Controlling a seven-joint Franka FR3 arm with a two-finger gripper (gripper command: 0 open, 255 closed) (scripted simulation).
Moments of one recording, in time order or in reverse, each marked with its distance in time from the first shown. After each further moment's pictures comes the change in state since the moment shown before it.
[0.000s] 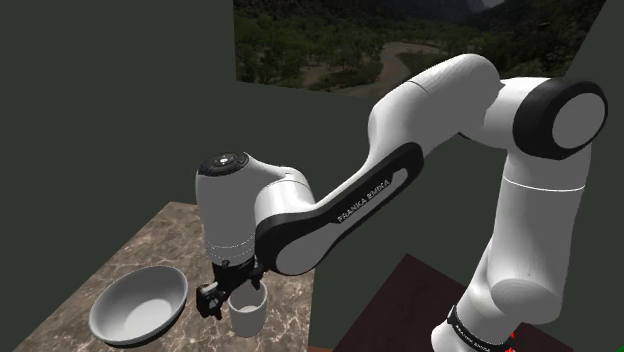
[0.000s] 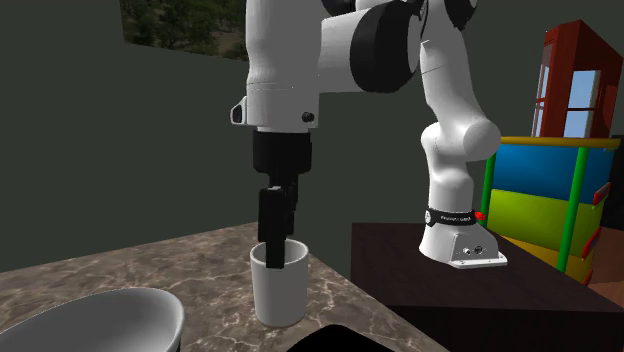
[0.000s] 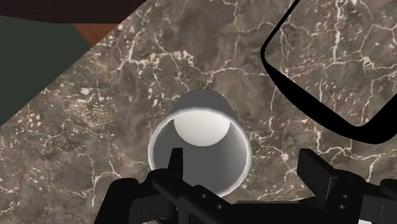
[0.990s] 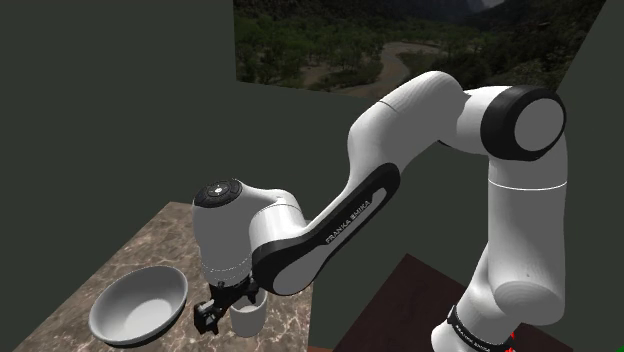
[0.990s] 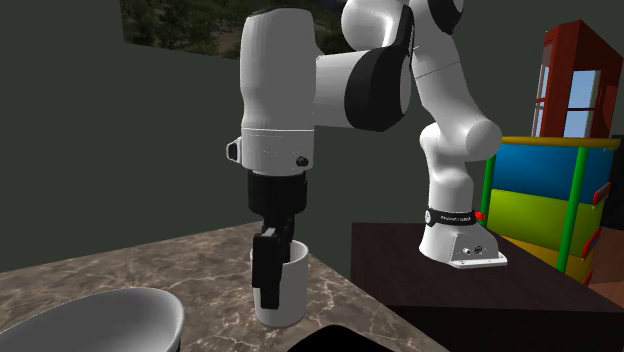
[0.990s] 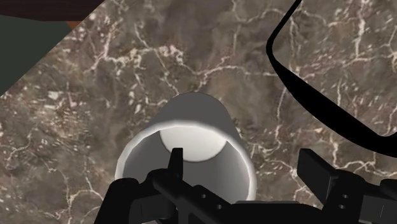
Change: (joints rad) arm 0.048 0.115 -0.045 0.007 -0.102 0.073 0.077
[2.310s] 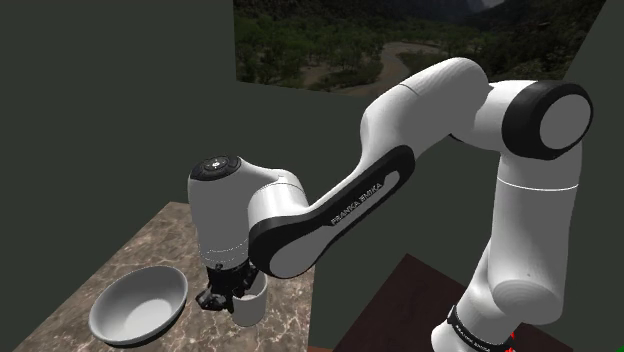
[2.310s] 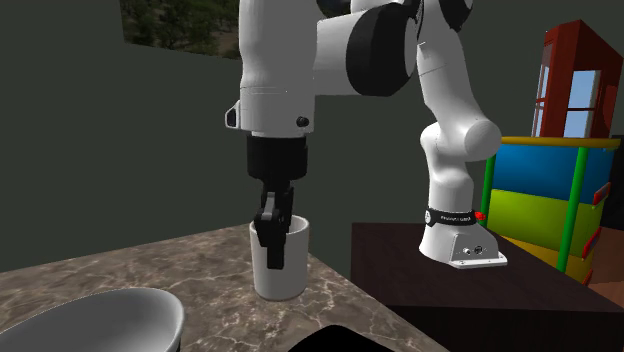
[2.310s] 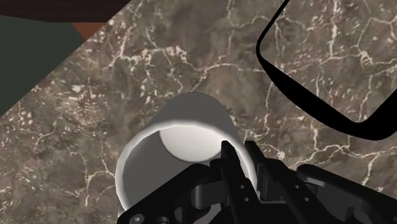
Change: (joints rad) arm -0.027 -0.073 0.035 0.029 0.070 -0.083 -0.048
